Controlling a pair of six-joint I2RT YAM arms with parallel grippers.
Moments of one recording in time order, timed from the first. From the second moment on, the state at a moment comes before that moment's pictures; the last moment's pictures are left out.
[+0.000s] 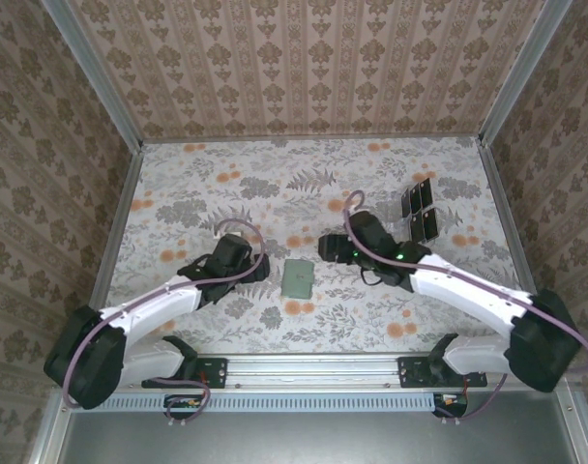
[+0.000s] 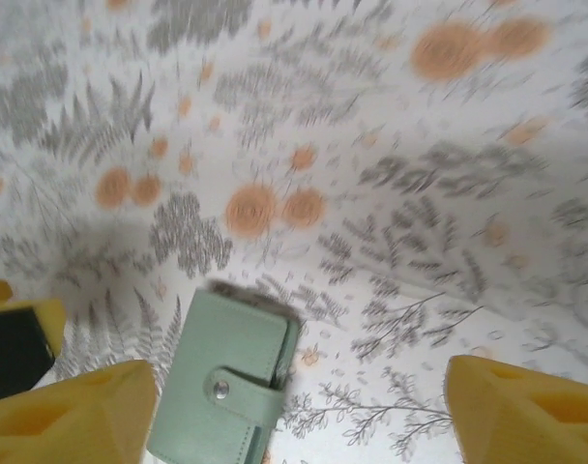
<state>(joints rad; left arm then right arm) -0.65 1.15 0.53 -0.26 -0.22 -0.56 0.68 1.22 0.83 -0.34 0.15 0.62</state>
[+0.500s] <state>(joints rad) -0.44 1.02 0.60 -0.13 -0.36 -0.28 0.26 0.98 0.84 -0.42 0.34 0.51</state>
